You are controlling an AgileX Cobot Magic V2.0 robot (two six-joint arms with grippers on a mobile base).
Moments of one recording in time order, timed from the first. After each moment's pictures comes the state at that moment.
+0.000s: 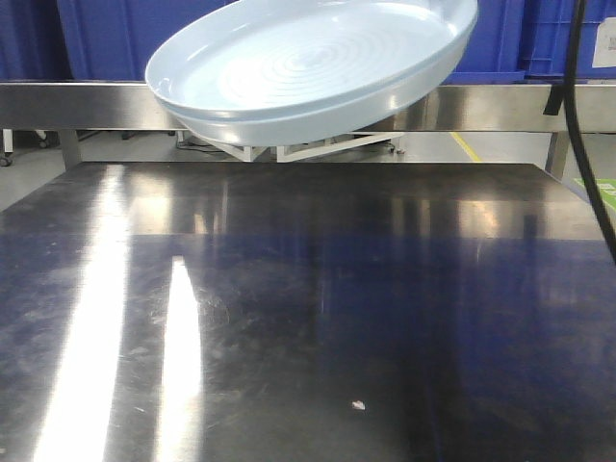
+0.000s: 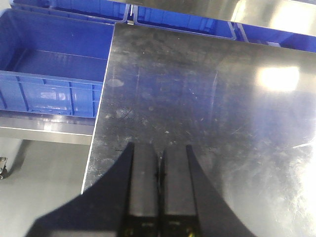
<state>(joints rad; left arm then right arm) -0.09 0.70 -0.46 -0.31 0.31 0.11 0.48 1.20 -0.99 0.20 0.36 0.15</state>
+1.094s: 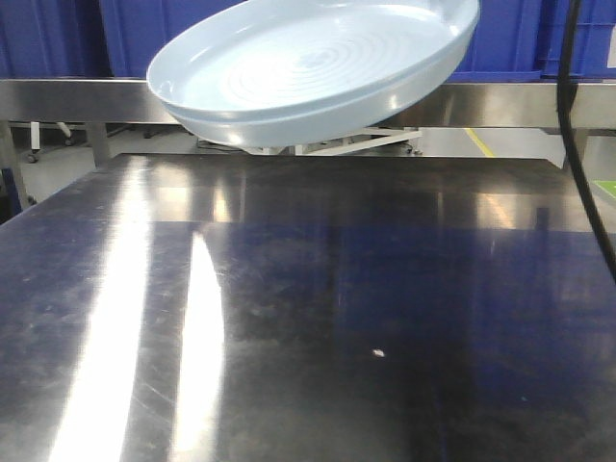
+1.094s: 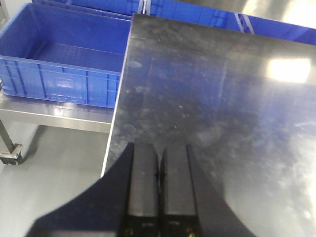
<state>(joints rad) -0.09 0.70 -0.46 -0.31 0.31 0.11 0.48 1.20 -0.99 0.20 0.35 0.15</state>
